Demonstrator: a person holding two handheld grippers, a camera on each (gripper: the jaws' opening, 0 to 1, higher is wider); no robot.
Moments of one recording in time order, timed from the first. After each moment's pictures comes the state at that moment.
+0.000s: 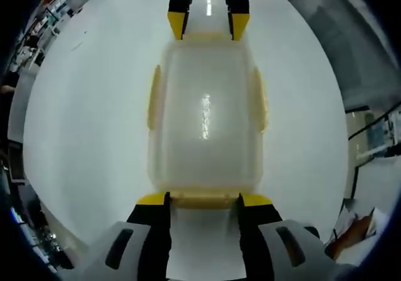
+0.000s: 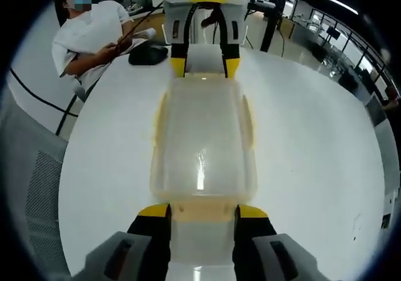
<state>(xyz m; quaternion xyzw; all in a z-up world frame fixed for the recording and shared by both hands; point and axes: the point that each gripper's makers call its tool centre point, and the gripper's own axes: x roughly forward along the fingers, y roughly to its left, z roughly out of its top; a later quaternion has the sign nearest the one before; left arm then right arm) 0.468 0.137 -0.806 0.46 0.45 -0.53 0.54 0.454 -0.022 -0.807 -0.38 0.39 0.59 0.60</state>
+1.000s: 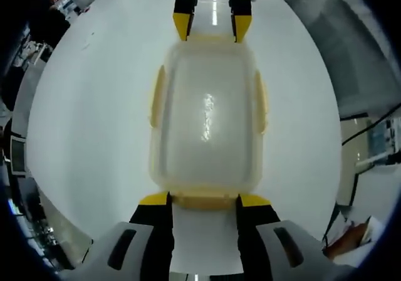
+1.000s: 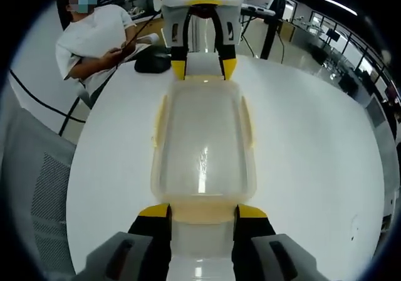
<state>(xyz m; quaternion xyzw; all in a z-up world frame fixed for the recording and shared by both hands) 0.460 0.136 -0.781 0.45 0.46 -0.52 0.56 0.447 -0.025 -0.786 -0.37 0.38 0.60 0.60</state>
